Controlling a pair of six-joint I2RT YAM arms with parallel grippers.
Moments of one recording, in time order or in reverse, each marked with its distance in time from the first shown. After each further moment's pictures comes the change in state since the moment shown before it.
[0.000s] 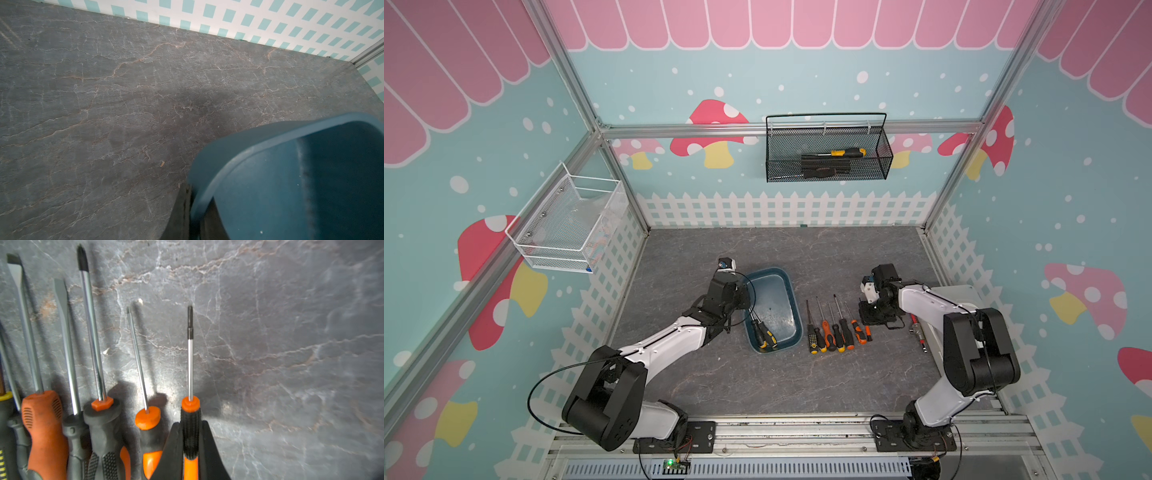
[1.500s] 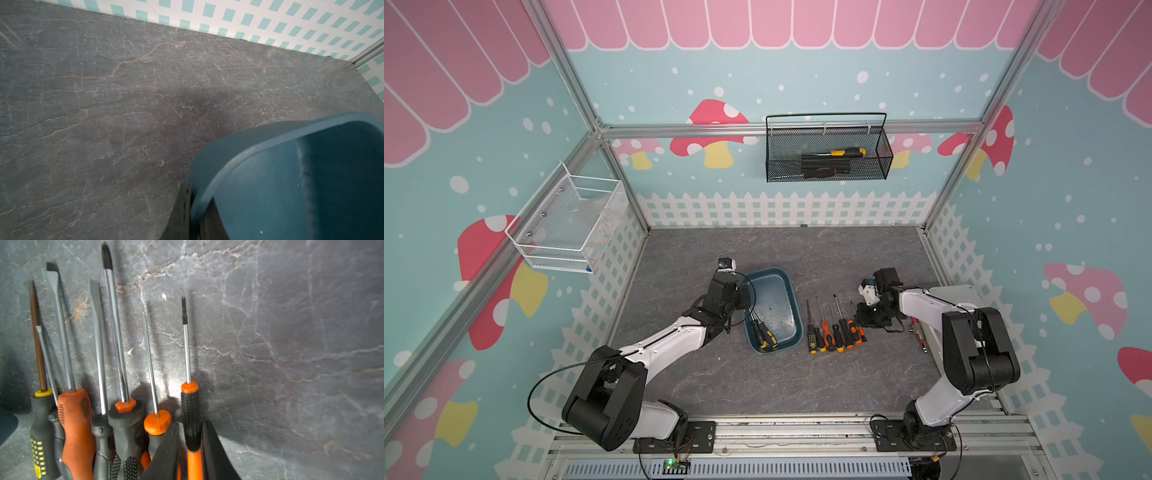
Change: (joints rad) left arm 0.000 -0.002 0.000 -0.003 0.002 0.000; right arm -0.012 -0.013 -0.056 0.068 -0.132 0.061
